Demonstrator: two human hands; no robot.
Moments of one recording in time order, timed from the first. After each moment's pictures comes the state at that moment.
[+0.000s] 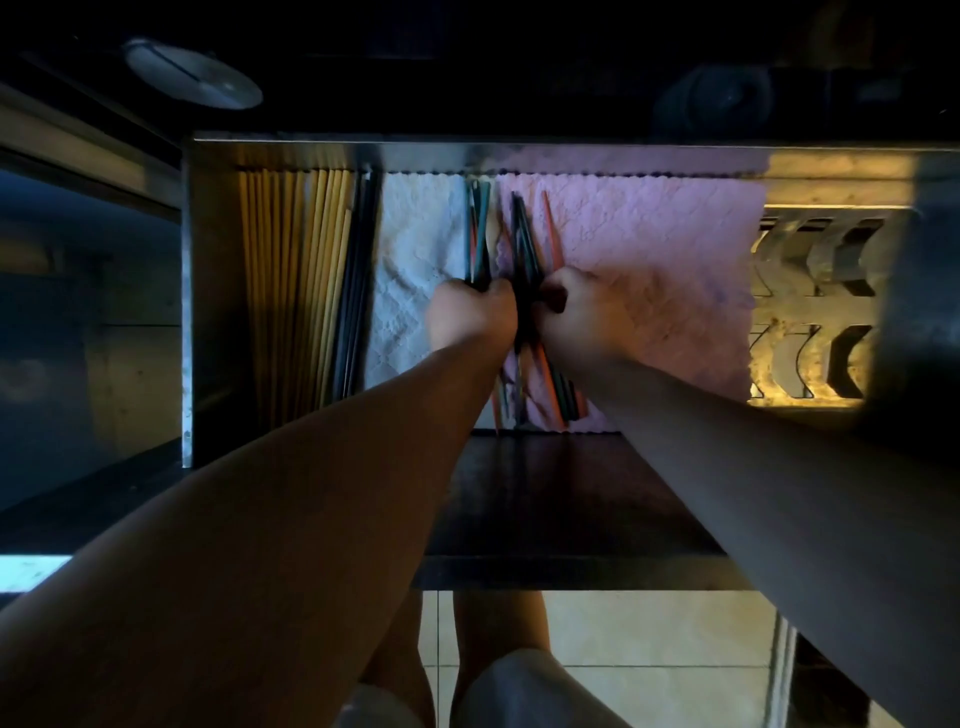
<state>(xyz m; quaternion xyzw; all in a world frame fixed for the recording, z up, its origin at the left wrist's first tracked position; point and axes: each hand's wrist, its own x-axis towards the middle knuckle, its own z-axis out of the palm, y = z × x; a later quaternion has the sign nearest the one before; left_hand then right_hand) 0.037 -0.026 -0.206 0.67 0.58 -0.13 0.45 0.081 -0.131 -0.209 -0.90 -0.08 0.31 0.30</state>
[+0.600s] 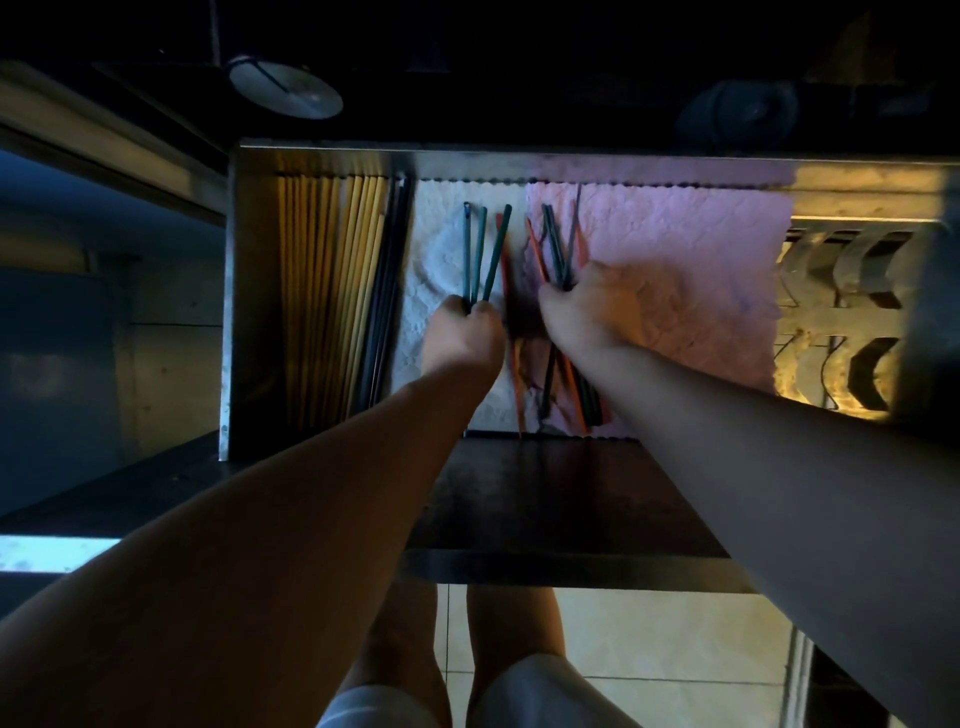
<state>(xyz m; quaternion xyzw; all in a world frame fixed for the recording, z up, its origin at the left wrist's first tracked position) 0.002 -0.008 -0.184 0.63 0.56 -0.12 0.53 0.085 -0.095 -0.212 -0.94 0.01 0.28 0.18</state>
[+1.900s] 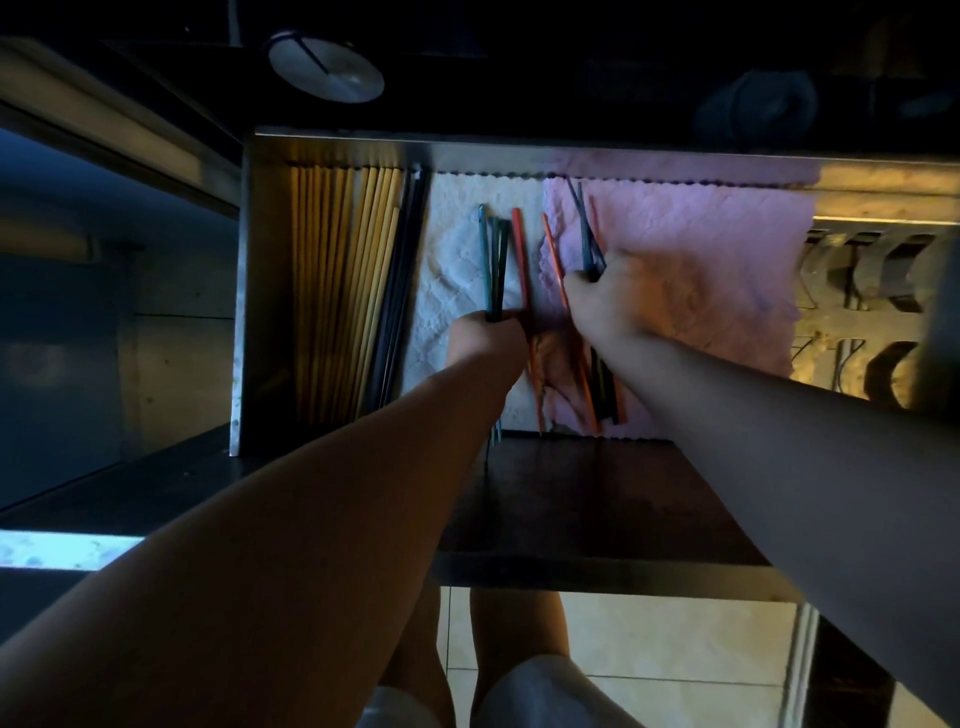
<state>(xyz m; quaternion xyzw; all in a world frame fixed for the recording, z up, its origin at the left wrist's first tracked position) 0.000 -0.013 -0.197 0.53 0.61 -0.16 0.56 0.095 -0.097 -0.218 -0.96 -0.03 0.22 0.17</state>
